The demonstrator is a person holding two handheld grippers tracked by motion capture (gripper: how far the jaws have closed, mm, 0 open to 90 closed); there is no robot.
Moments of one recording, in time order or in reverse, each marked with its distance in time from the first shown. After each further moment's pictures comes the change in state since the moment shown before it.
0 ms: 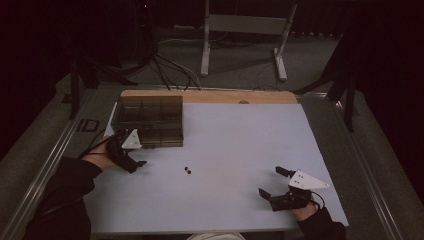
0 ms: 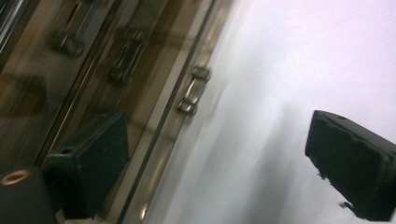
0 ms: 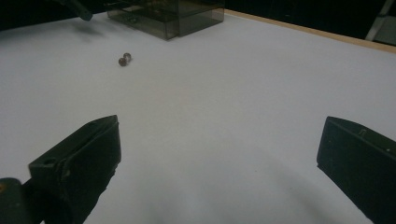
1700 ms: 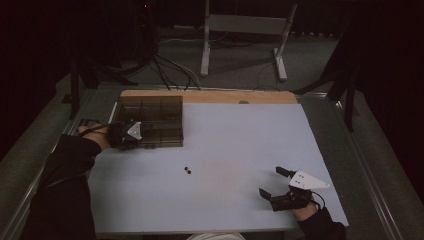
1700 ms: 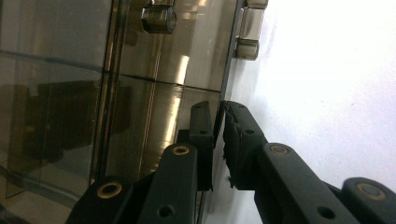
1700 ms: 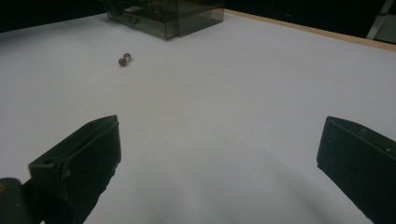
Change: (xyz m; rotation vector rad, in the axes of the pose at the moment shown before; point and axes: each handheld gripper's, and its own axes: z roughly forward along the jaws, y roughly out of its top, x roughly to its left) left arm 0.050 0.005 0.019 0.273 -0.086 0.168; right arm -0.001 -0.001 -0.001 -0.003 0.001 0.005
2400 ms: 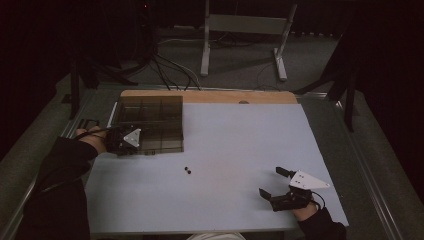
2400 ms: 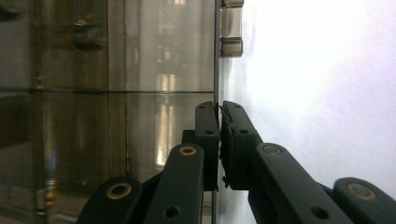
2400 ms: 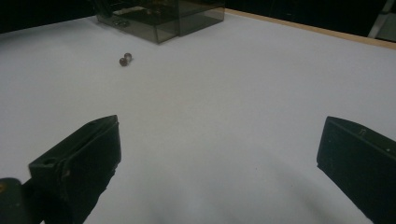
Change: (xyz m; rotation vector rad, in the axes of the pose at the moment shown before) left arm -0.019 -0.004 -0.009 -0.033 -0.081 0.110; right arm 0.000 -0.001 0.000 0.003 0.005 0.003
